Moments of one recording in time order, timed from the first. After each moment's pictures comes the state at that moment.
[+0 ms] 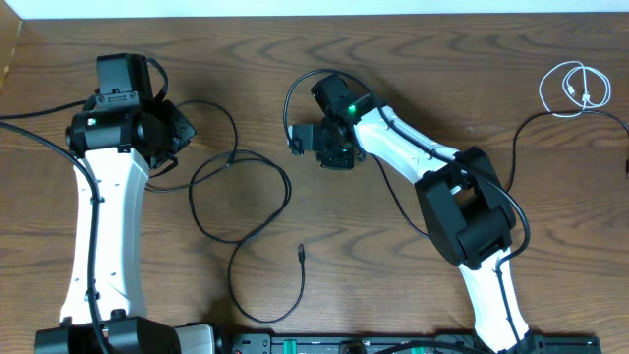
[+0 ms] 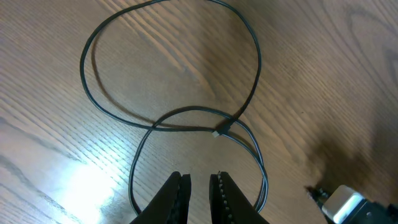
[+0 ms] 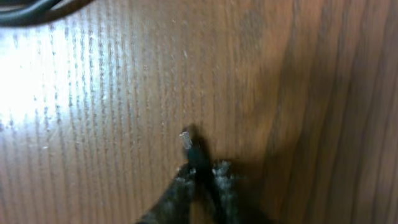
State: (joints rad) left arm 0.13 1.49 1.42 -1.05 -0.03 -0.55; right arm 0.59 2.28 1.72 -0.72 -0.20 -0.93
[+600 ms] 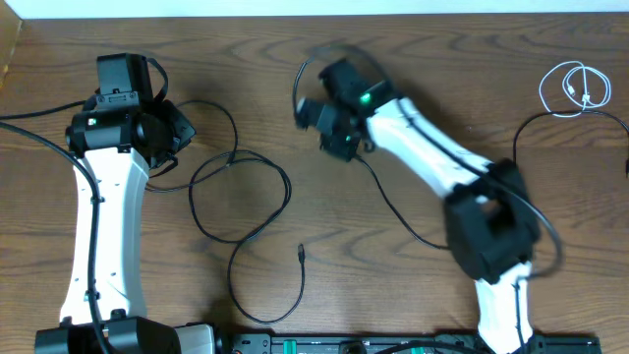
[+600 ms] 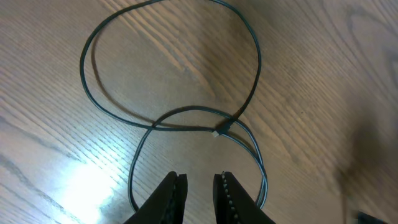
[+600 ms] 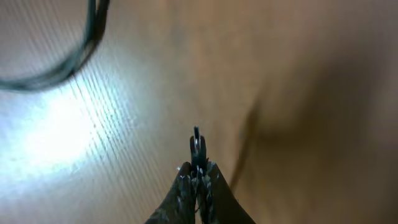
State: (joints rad) left arm 0.13 1.49 1.42 -1.05 -0.03 -0.55; right arm 0.55 2.10 1.74 -0.80 -0.19 -0.56
